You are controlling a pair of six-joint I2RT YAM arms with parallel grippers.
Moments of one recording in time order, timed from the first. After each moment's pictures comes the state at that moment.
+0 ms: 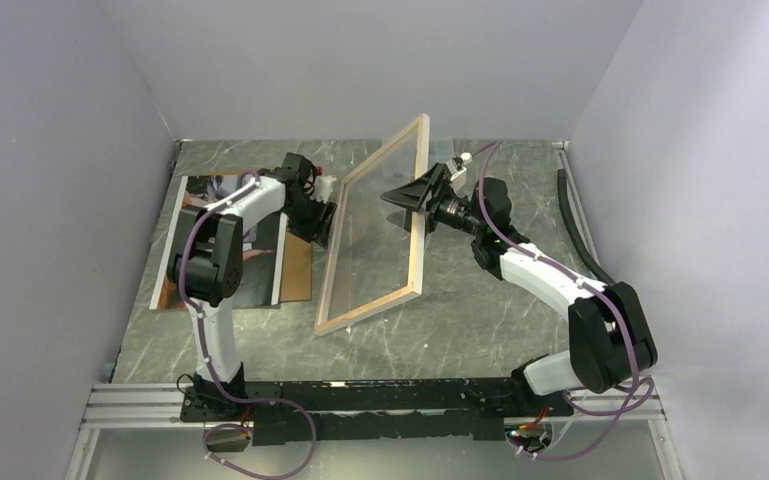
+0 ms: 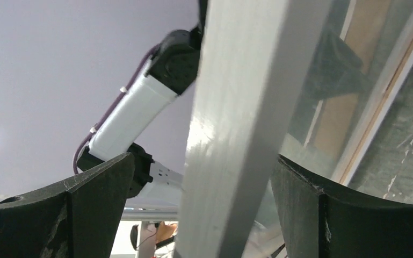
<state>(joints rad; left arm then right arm) -0.30 2.00 1.44 -0.67 0.28 0.13 0.42 1.41 0.82 0.55 -0.66 1.34</state>
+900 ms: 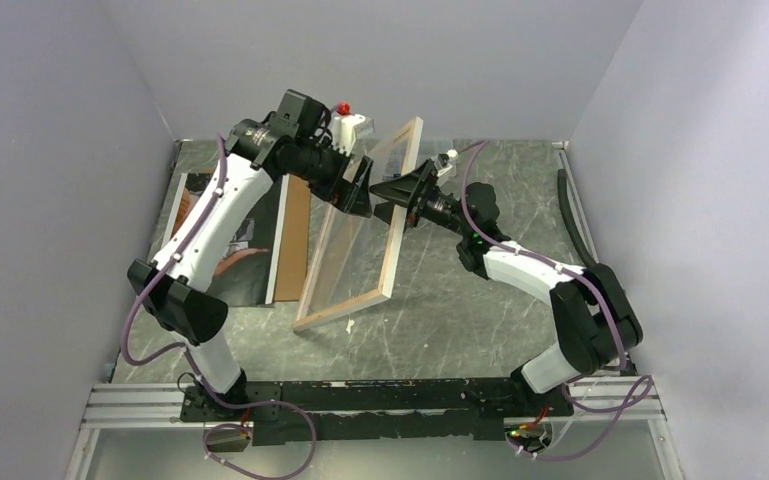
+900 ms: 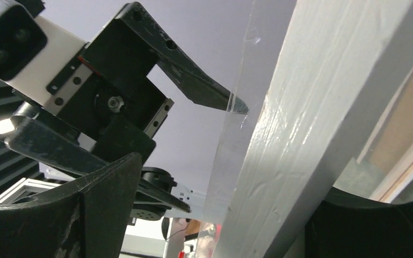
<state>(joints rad) -0.50 1.73 1.99 -1.16 0.50 0.06 0.48 1.51 0.83 0.85 -0.63 1.52</state>
